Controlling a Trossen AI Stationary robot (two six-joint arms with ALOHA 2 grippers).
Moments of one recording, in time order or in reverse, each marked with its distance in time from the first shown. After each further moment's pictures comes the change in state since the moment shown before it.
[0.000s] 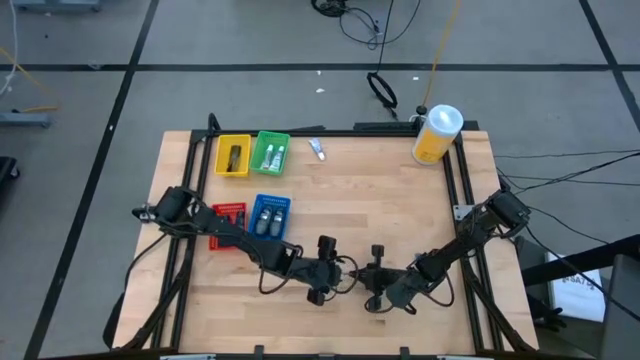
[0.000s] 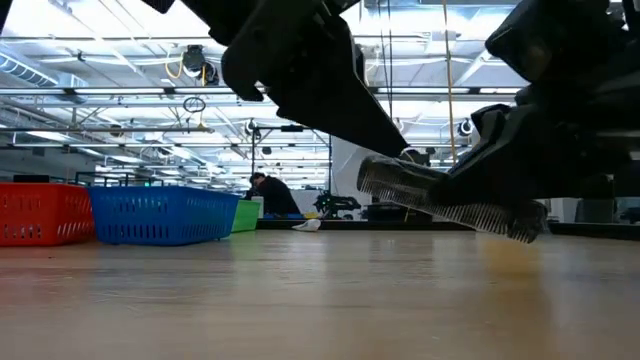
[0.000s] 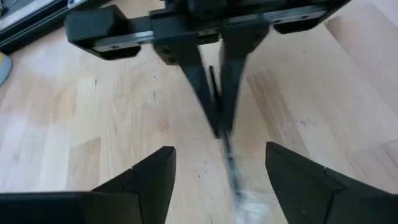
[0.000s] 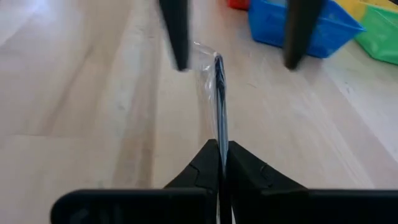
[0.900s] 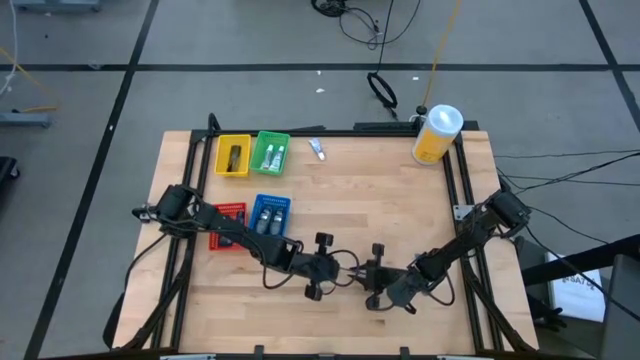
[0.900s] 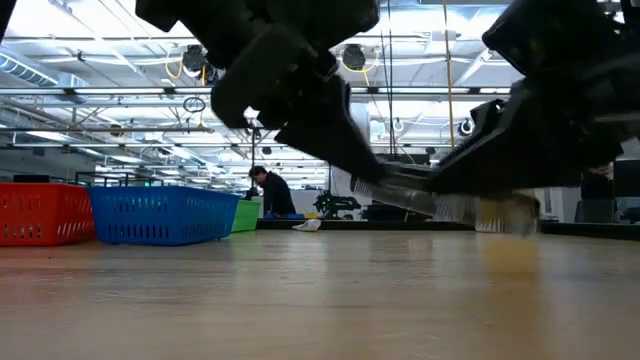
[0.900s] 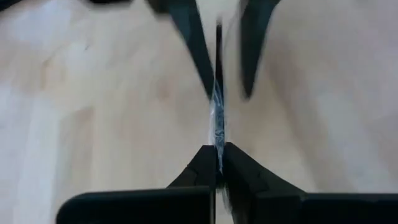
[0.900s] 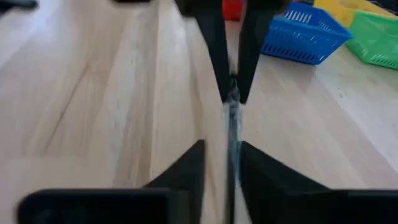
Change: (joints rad) left arm 0.037 -0.001 -0.033 -0.045 0.035 -0.040; right arm -0.002 -0.009 -0.004 0.048 0.014 0.004
